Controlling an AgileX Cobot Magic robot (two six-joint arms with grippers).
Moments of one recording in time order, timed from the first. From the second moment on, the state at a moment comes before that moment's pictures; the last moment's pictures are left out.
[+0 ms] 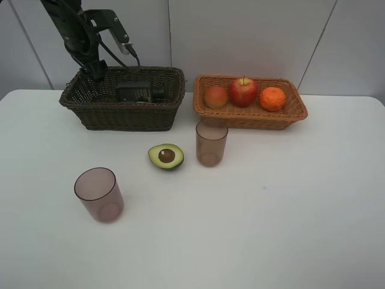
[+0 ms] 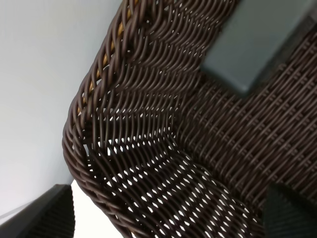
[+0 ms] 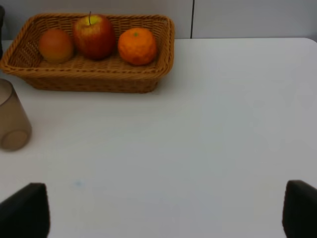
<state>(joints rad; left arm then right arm) -0.21 2.18 -1.83 0.22 0.84 0.64 -0.05 0.00 -0.52 0.04 1.04 -0.10</state>
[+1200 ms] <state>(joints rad) -0.30 2.07 -1.83 0.05 0.90 0.50 -0.05 0.00 -0.52 0.04 1.04 -0.10</state>
